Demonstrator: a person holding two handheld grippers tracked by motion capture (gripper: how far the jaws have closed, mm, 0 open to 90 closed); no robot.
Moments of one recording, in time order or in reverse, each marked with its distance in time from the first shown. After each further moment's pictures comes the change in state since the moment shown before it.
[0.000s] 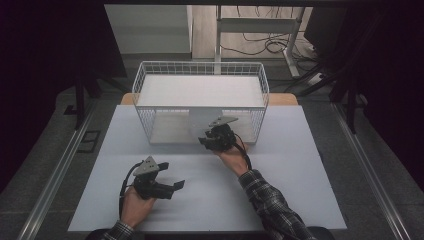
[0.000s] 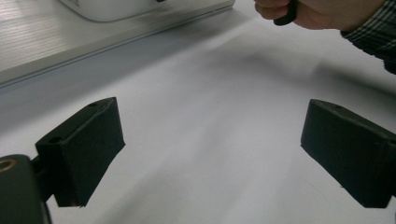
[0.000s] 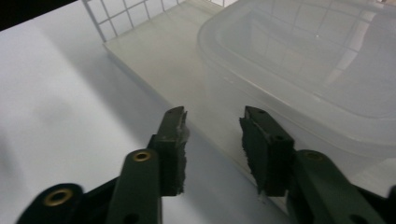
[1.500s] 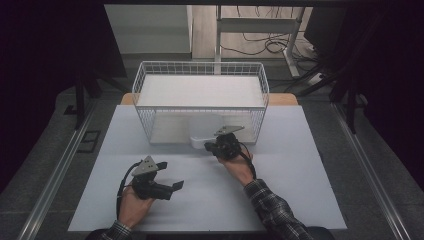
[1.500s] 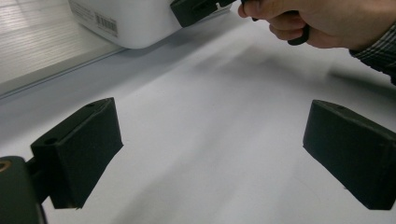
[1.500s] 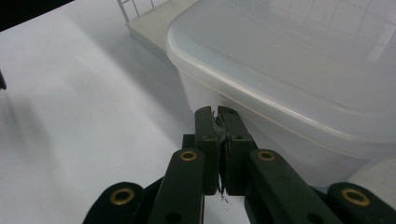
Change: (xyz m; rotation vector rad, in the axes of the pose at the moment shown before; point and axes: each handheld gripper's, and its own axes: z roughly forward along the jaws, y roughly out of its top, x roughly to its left) left arm -0.004 0.006 -0.007 0.004 0.001 0.011; right arm 0.005 -0.025 -0.013 0.008 0.056 0.027
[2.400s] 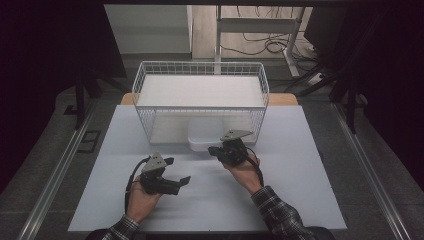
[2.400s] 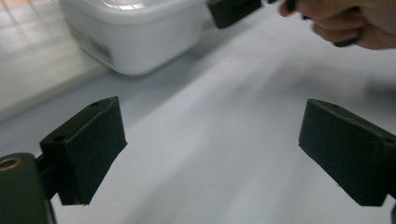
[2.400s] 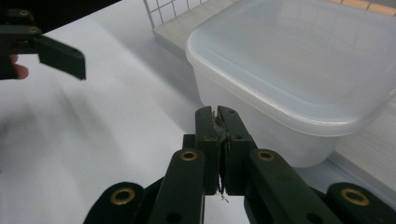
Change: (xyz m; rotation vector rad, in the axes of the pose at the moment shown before) left arm -0.007 0.012 0.017 0.008 0.018 0.041; right arm 0.015 -0.006 -0.036 -0.032 0.023 -0.019
